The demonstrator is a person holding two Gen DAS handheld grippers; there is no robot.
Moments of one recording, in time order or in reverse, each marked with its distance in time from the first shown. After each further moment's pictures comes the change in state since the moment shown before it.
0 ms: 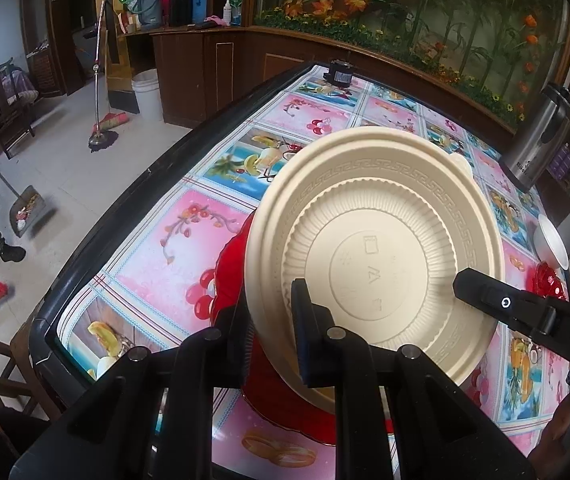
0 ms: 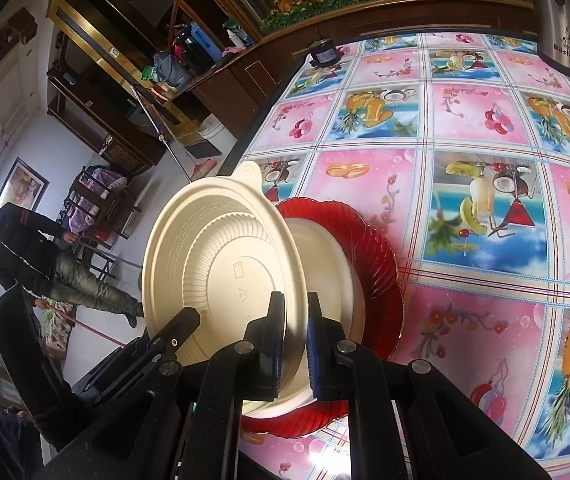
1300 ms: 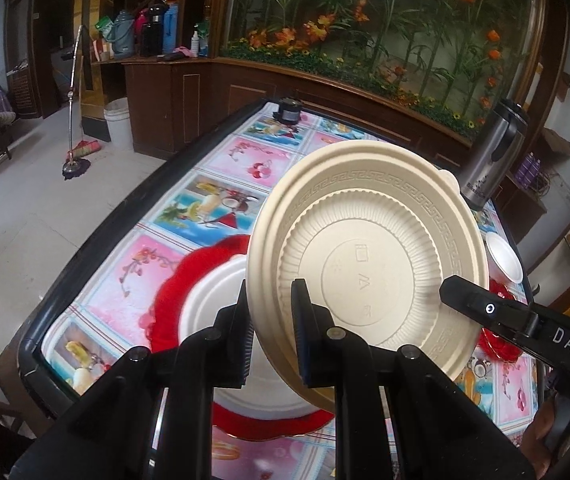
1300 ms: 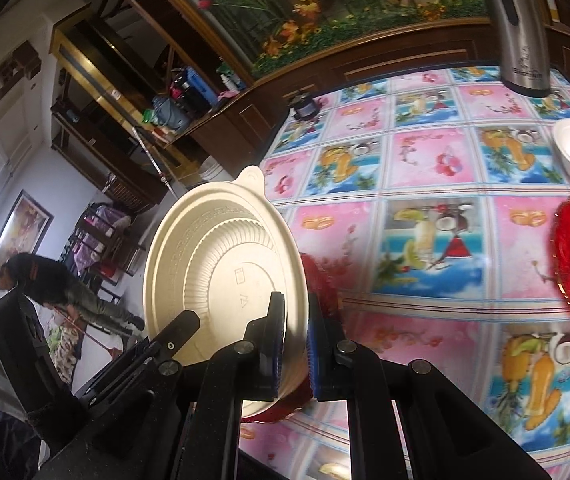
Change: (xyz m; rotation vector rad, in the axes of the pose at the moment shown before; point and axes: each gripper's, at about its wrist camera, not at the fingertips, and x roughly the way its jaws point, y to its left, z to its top) left arm -0.048 -0.042 0.019 0.022 -0.100 -0.104; right arm -0.077 -0.027 0.011 0.039 -0.138 0.020
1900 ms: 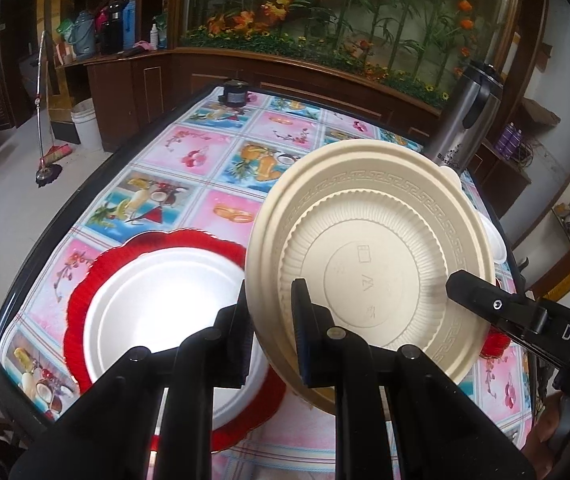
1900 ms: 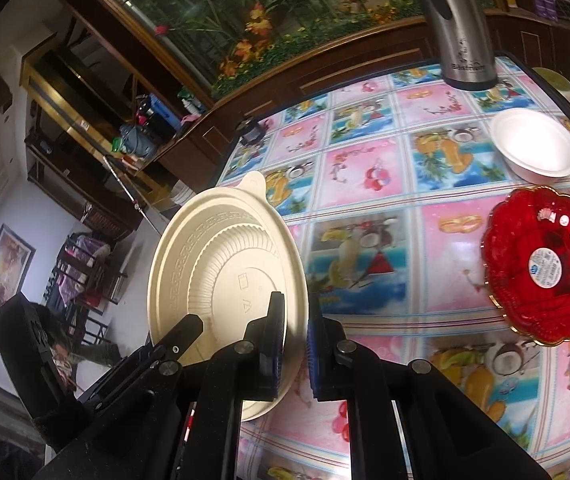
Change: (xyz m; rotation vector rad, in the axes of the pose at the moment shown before) left arm 0.031 -0.074 -0.001 0.077 0.060 -0.057; right arm -0.031 -0.067 0.016 0.102 -0.047 -0.083
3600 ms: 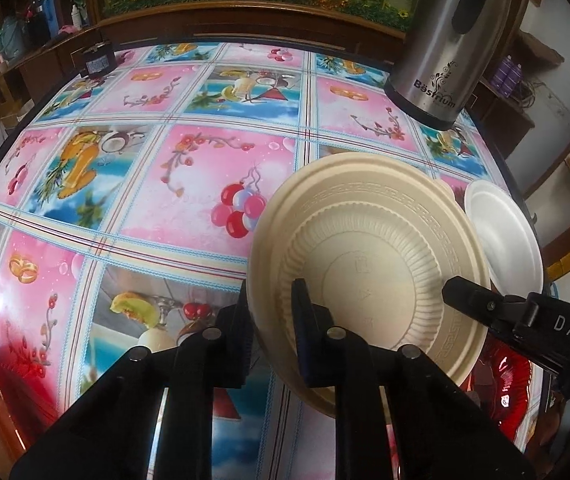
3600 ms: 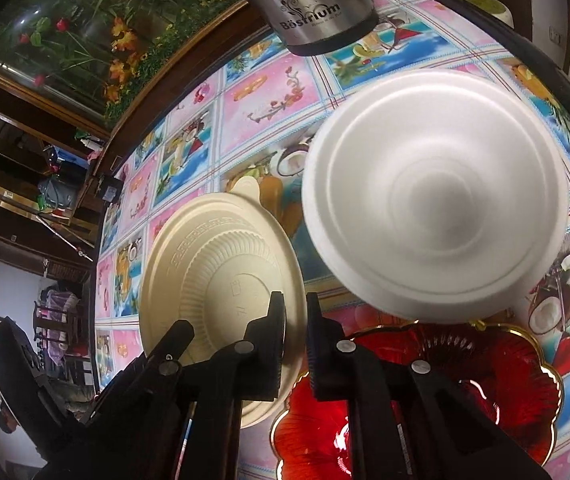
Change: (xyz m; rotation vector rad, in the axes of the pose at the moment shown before) left arm 0.179 -0.172 0.044 0.128 0.192 -0.023; right arm 0.079 -0.216 0.114 0.299 0.111 -0.143
